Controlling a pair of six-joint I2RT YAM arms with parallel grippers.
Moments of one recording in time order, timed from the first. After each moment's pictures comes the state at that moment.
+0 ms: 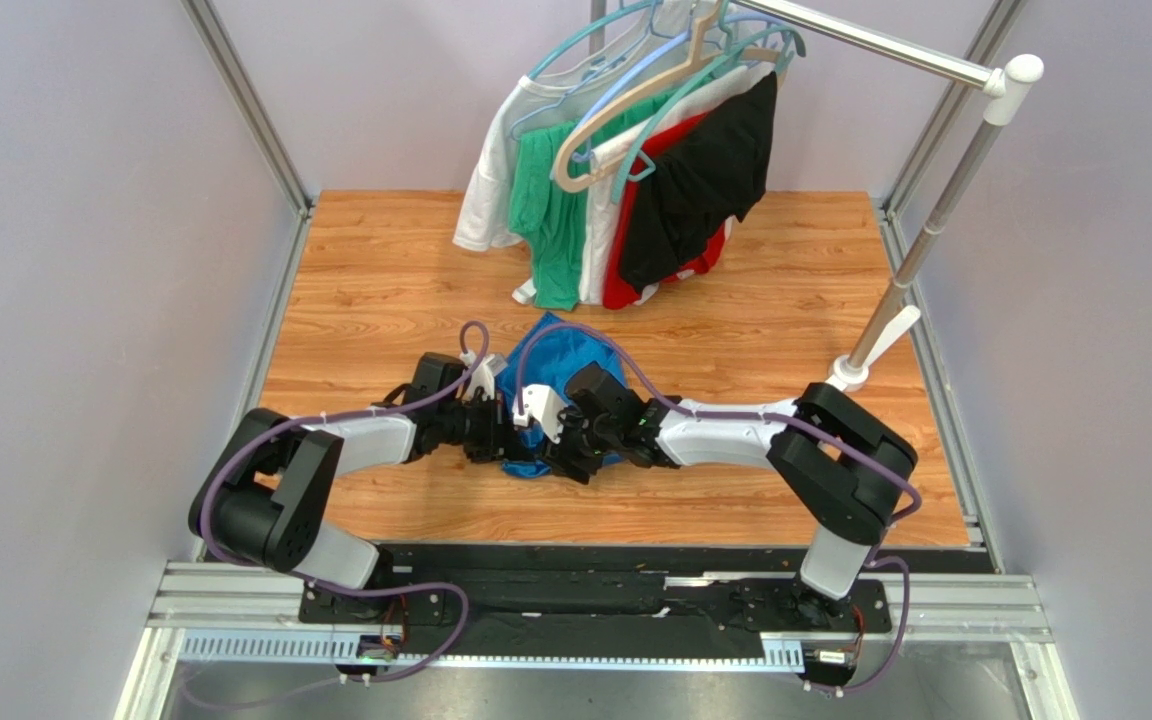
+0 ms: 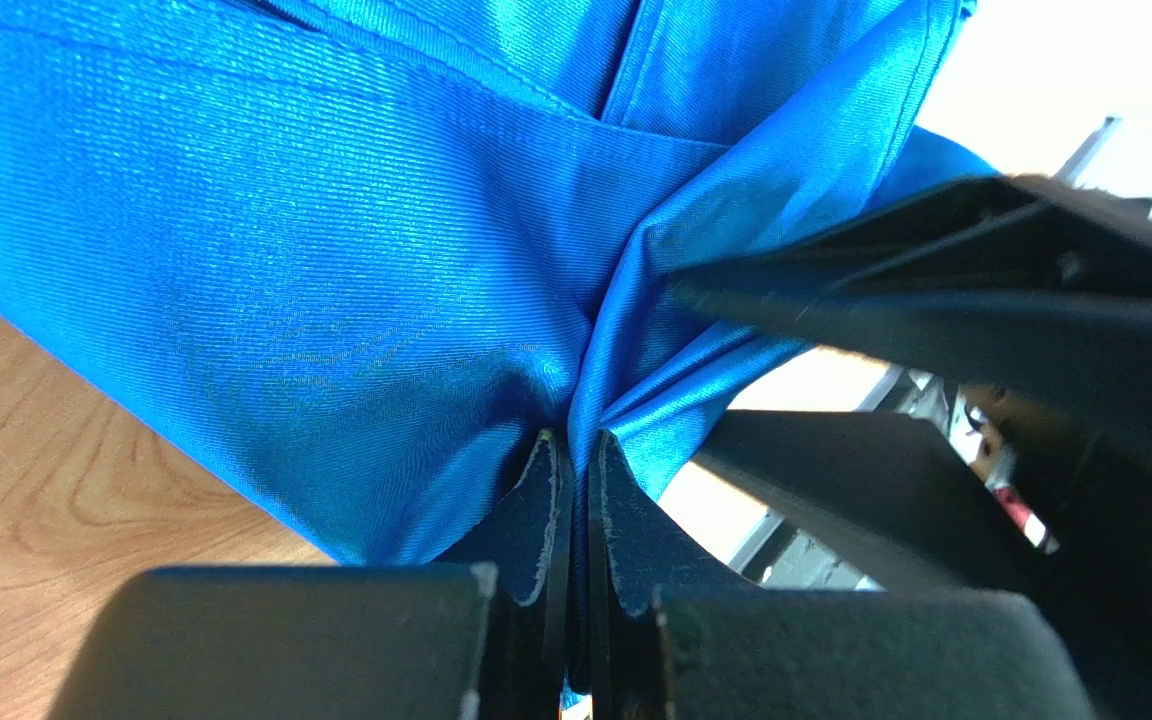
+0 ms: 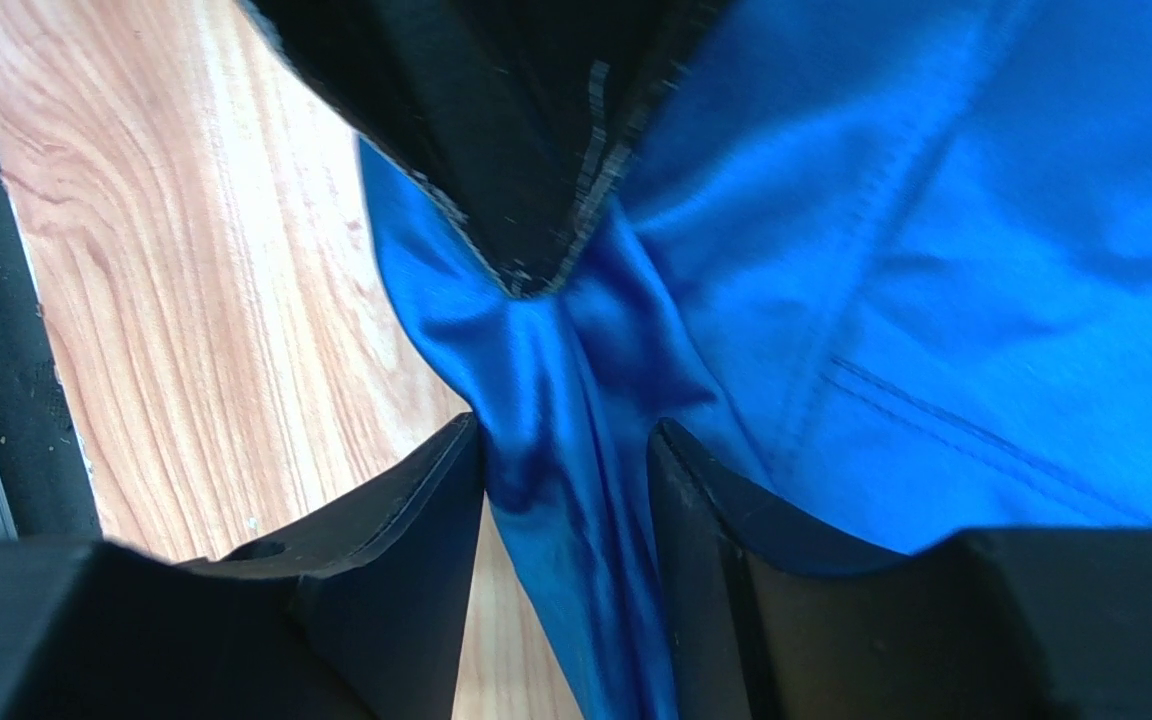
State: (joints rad) left arm -0.37 1.47 0.49 0.06 0.65 -0.49; right arm 0.96 1.75 0.92 0.02 -0.28 -0.30
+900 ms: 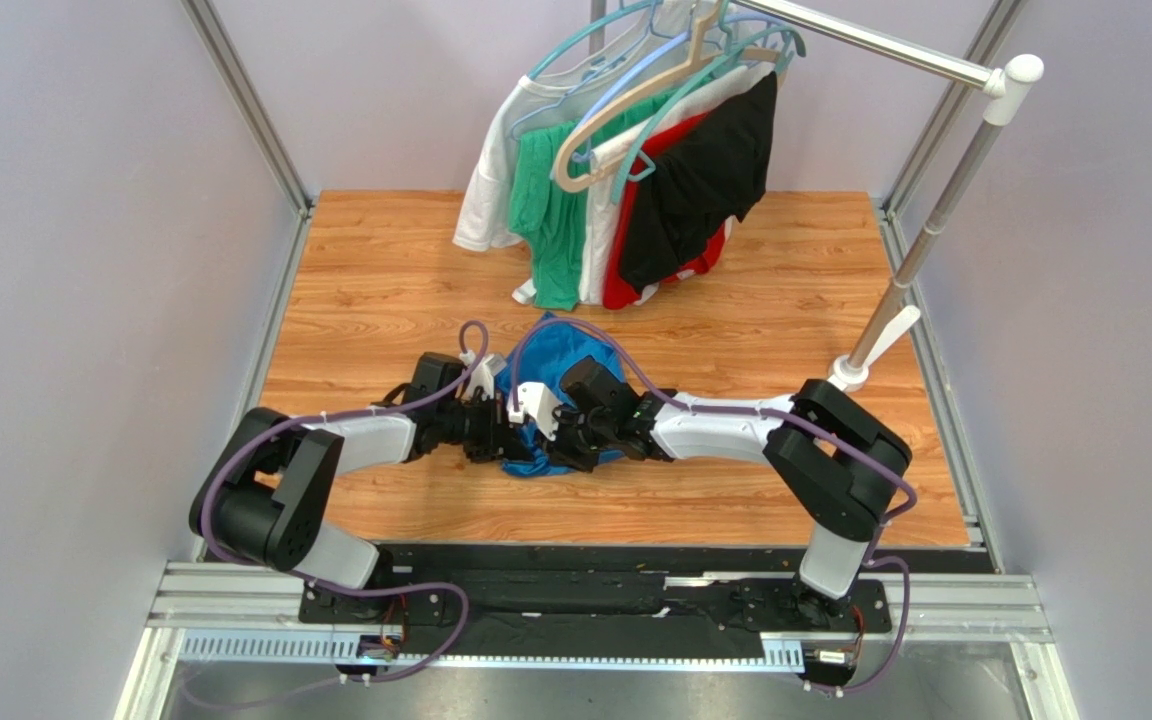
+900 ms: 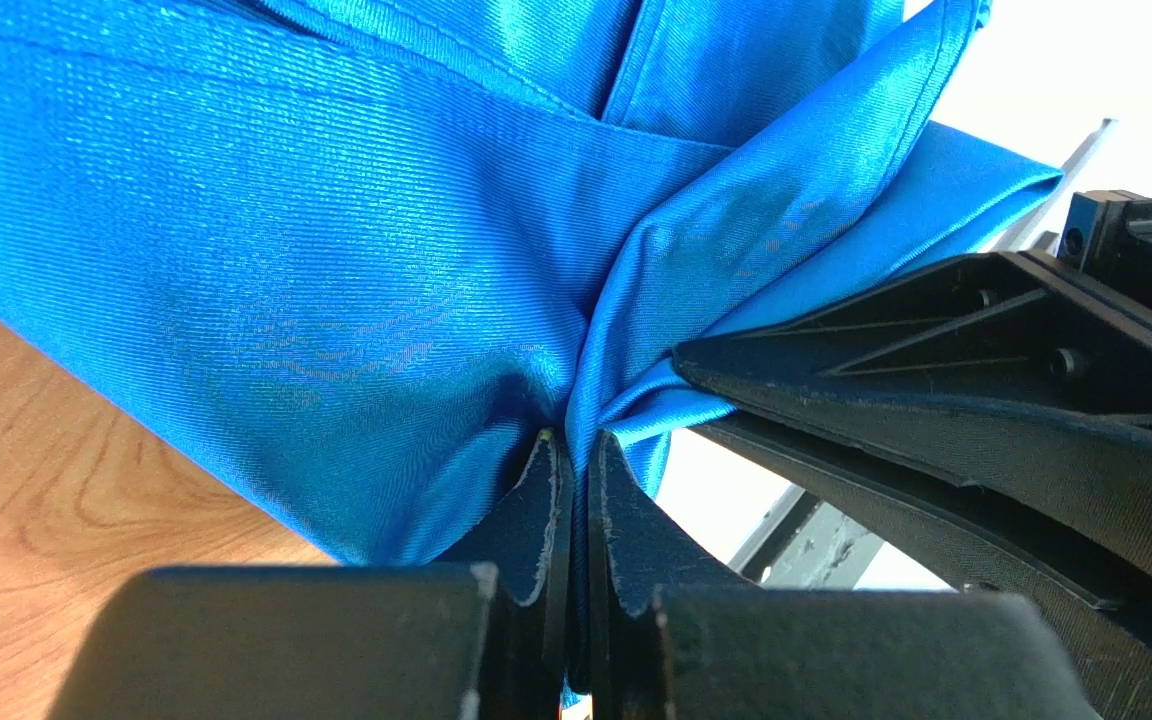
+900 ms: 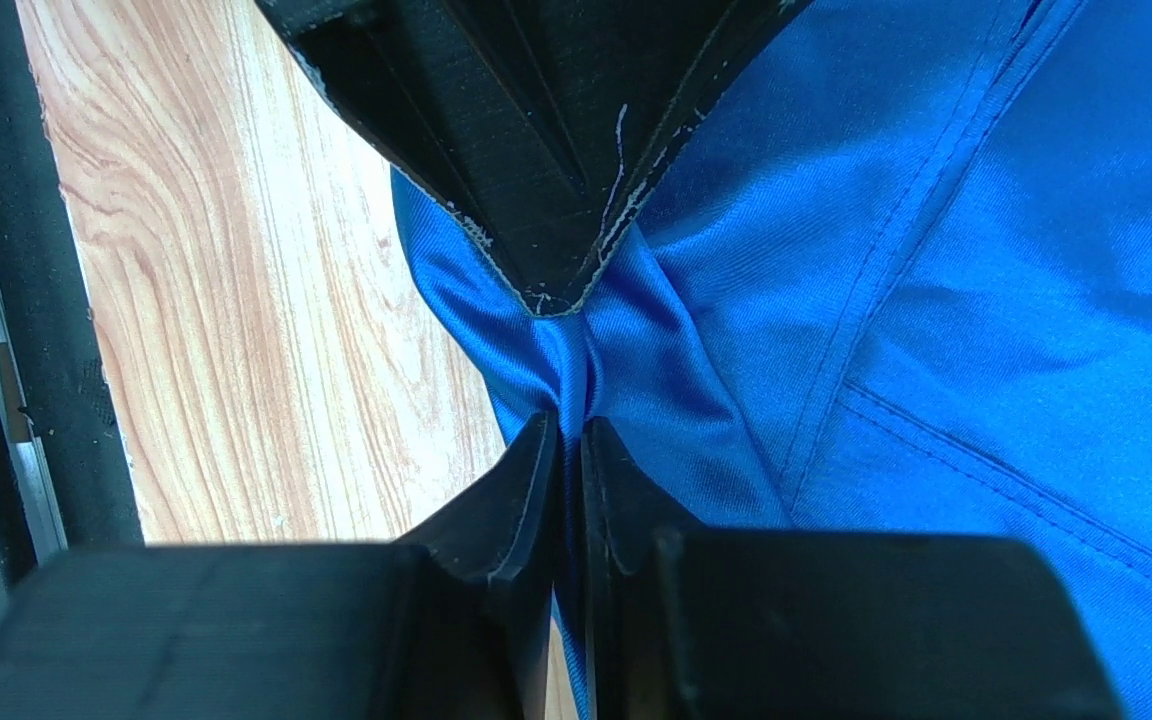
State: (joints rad) left arm -0.36 1.47 0.49 0.06 0.65 -0.49; right arm 0.95 1.77 0.97 -0.04 -0.33 -0.31
